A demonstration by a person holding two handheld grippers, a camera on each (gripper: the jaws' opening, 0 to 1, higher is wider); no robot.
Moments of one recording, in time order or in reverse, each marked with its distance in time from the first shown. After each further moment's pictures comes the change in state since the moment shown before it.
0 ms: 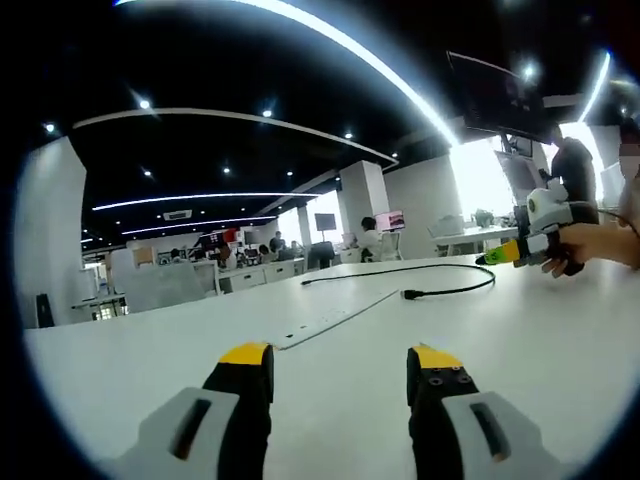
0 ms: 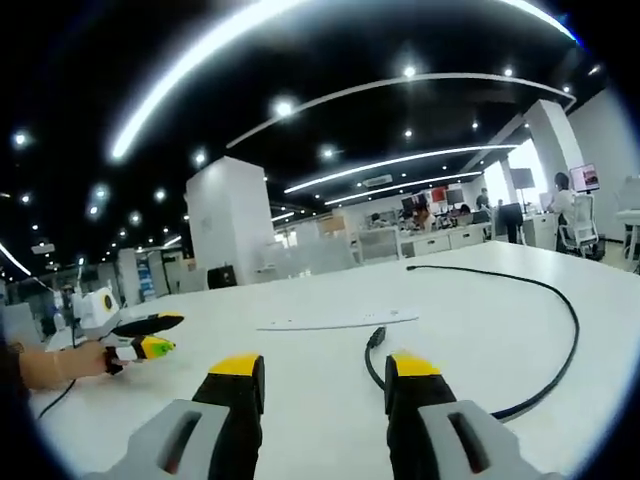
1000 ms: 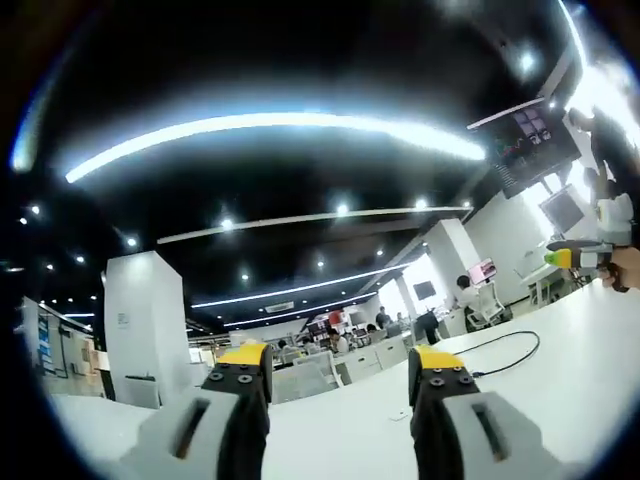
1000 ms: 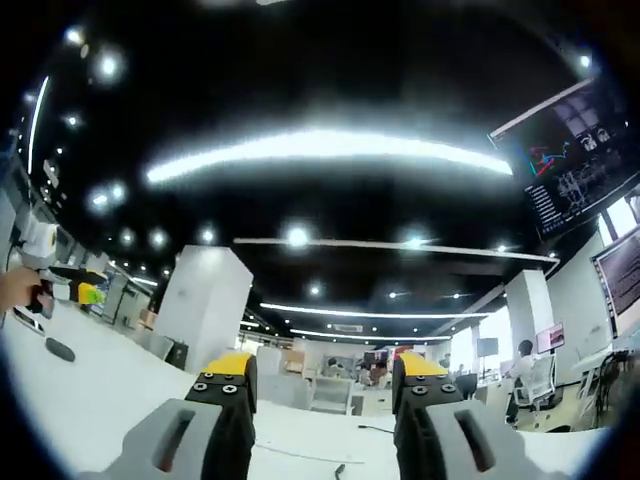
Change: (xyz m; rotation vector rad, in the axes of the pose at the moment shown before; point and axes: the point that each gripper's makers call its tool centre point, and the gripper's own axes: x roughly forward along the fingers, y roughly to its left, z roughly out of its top) left arm -0.269 0.001 0.177 0.247 -0.337 0.507; right arm -0.175 0.128 0.127 -0.404 -0.589 -0.179
